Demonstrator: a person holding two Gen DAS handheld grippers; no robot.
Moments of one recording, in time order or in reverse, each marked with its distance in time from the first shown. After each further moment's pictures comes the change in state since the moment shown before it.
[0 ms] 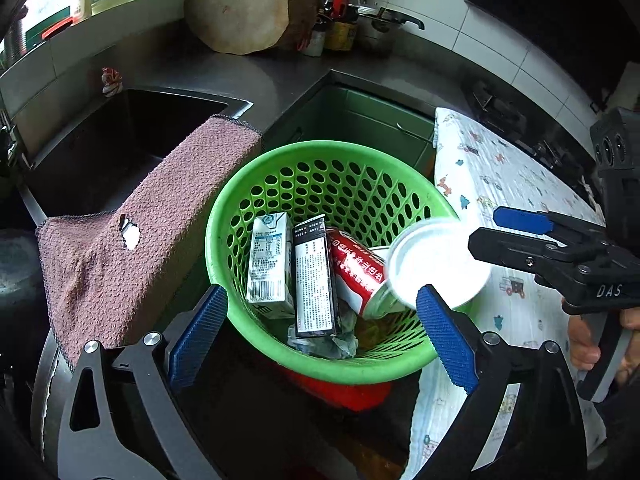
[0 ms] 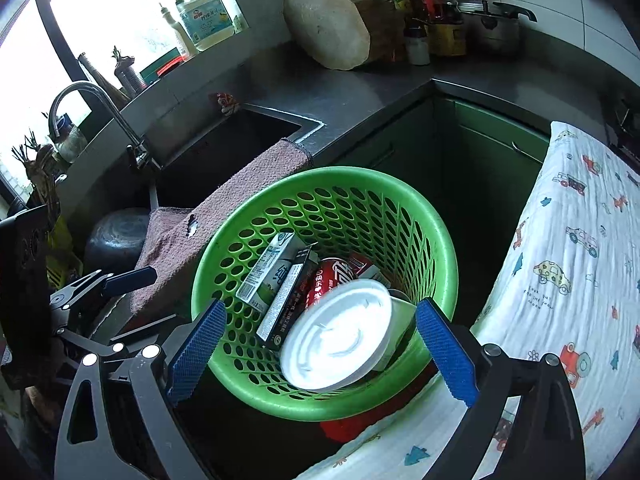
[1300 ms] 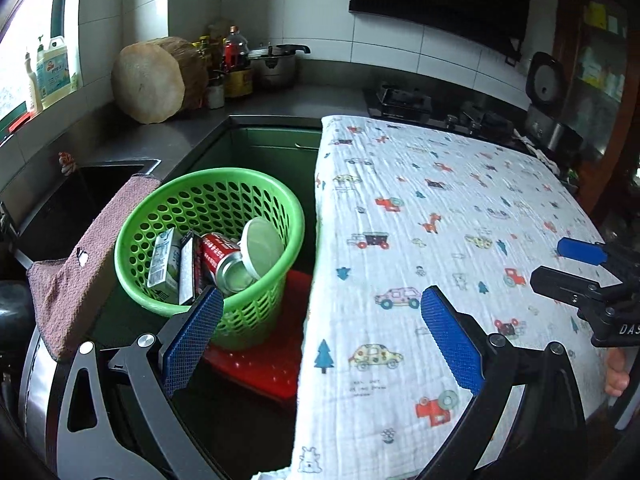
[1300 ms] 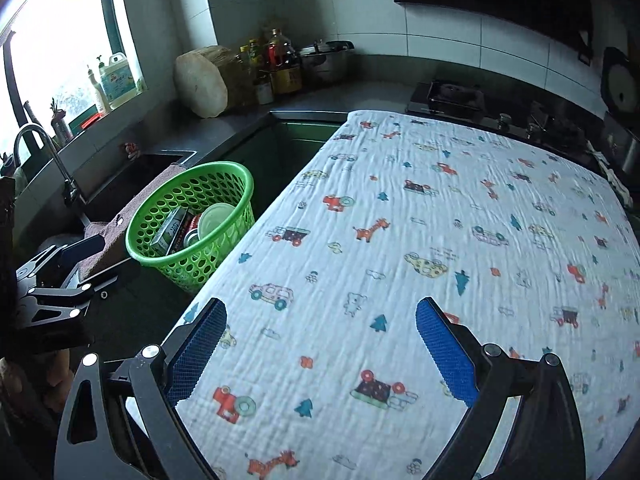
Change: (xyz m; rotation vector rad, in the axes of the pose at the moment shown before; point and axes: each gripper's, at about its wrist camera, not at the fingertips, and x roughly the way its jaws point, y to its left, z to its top) left arm -0.077 -0.162 -0.093 0.252 -0.149 -0.079; right arm -0.214 -0.039 -0.209 0.204 -0.209 -0.428
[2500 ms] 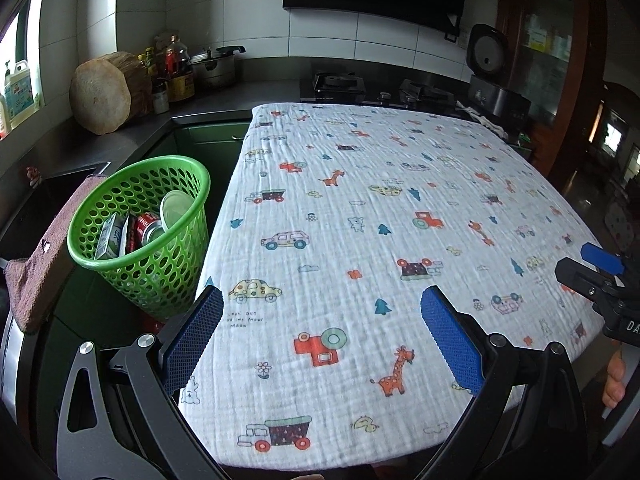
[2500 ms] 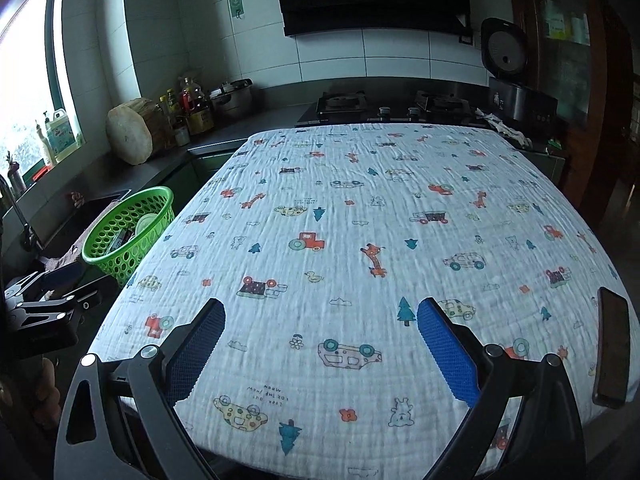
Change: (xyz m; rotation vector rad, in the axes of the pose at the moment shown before) left arm -0.035 -0.090 -0.064 0.109 -0.005 -0.109; right arm -0.102 -0.060 -0.123 0.198 -0.144 -0.220
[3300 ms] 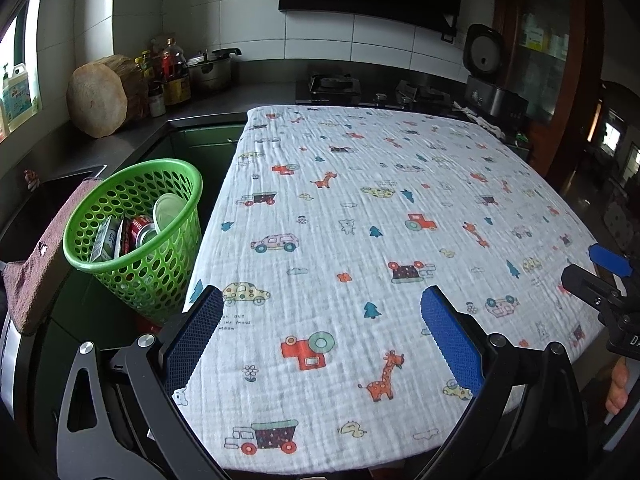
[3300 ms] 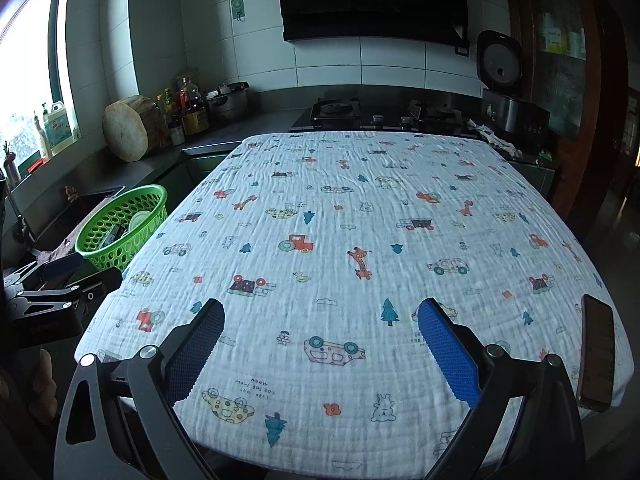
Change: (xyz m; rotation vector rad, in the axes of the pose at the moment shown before) left arm 0.003 -0.009 0.000 0.000 -0.006 -0.005; right arm -0.011 -0.001 -0.004 -0.031 -0.023 -0.039
